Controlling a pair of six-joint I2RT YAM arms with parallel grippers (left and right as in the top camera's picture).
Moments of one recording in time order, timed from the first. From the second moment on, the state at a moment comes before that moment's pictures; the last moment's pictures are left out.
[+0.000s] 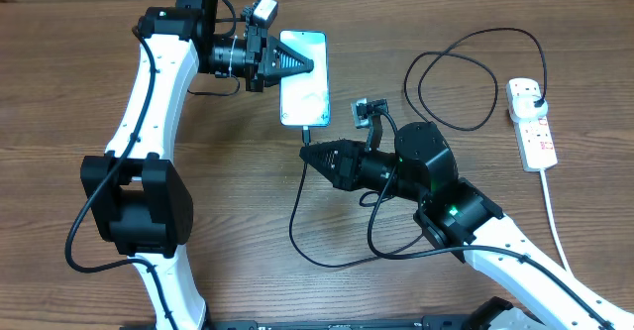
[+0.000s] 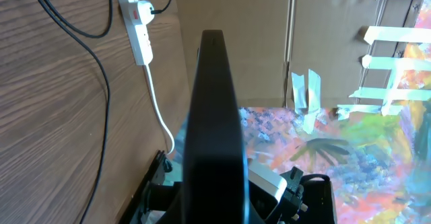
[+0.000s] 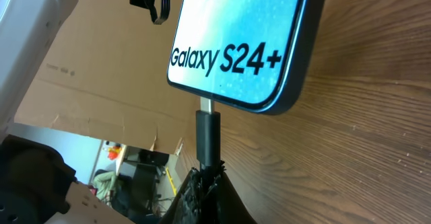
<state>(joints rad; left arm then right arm) -0.09 2.08 1.94 -1.23 1.42 -0.13 0.62 1.23 0.79 0.13 -0.54 0.94</state>
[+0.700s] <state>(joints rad) -0.11 2.08 1.94 -1.22 1.42 -0.13 0.63 1.23 0.79 0.15 -0.53 0.98</state>
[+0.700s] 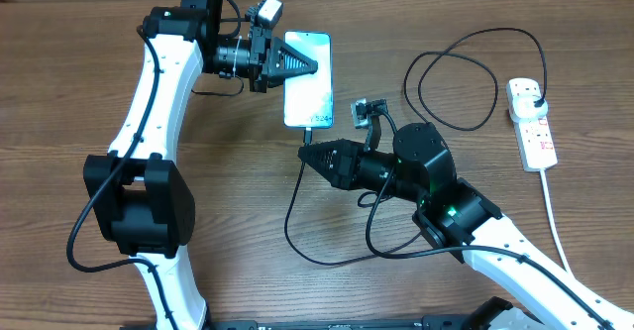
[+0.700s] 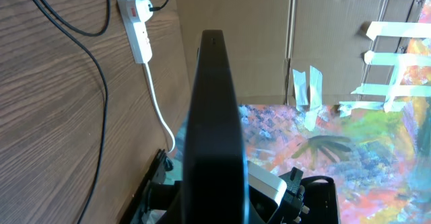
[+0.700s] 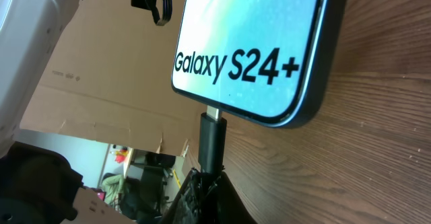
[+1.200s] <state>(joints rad) -0.11 2.08 1.94 -1.21 1.42 -0.12 0.59 1.23 0.79 0.15 -0.58 0.98</state>
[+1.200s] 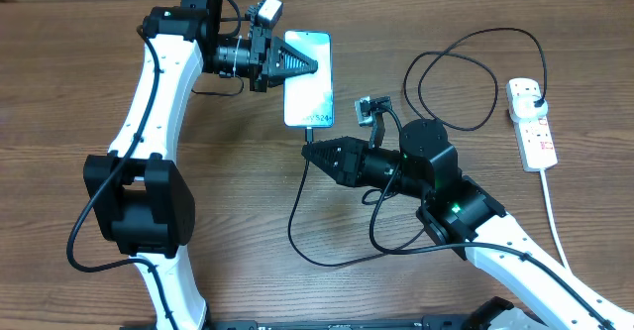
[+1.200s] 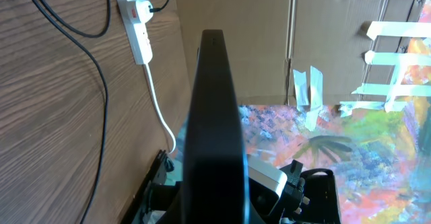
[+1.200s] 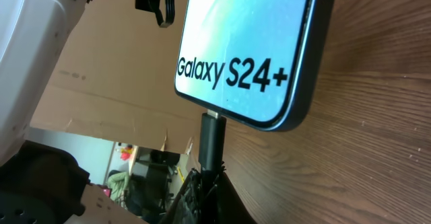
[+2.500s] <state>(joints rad) -0.11 2.08 1.92 -1.28 0.84 -0.12 0.54 1.24 0.79 -0.16 -0.56 0.87</state>
